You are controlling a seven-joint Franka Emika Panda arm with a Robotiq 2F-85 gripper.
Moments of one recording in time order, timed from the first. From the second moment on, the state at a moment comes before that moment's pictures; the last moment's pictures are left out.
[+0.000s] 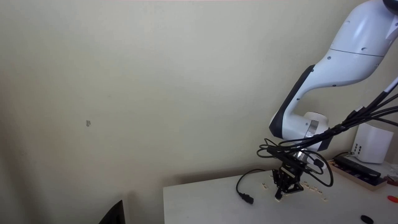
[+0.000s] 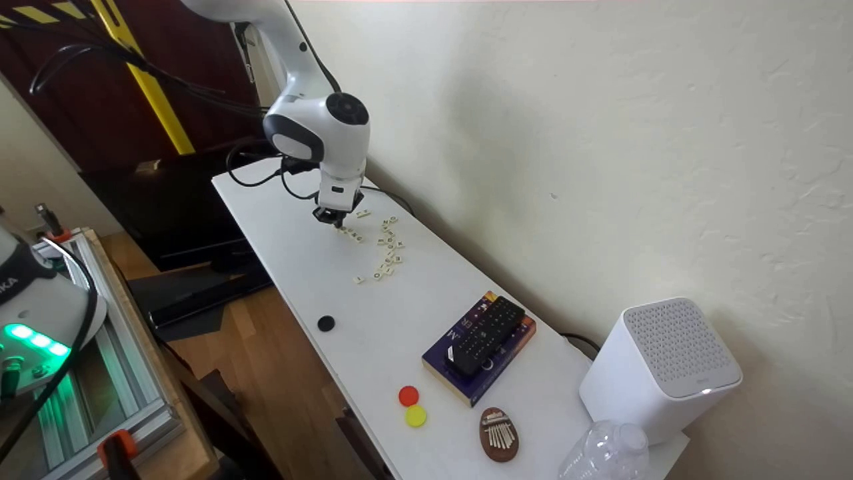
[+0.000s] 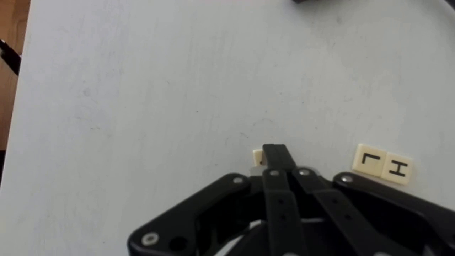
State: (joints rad) arm -0.02 0.76 0.02 -2.14 1.00 2.70 0.61
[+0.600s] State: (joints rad) arm -0.03 0.74 0.02 -2.15 1.11 2.71 0.46
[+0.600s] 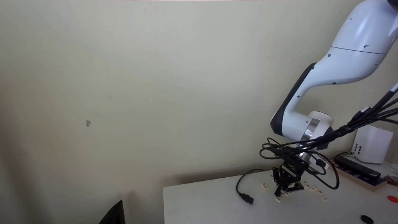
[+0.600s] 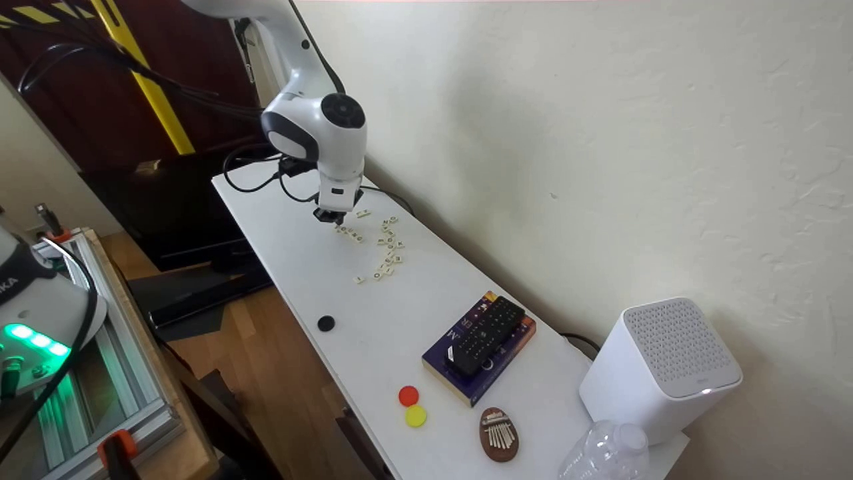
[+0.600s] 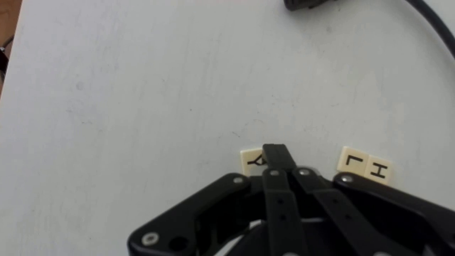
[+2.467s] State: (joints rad) arm 0.05 0.69 -0.02 -2.22 0.68 2.90 0.16
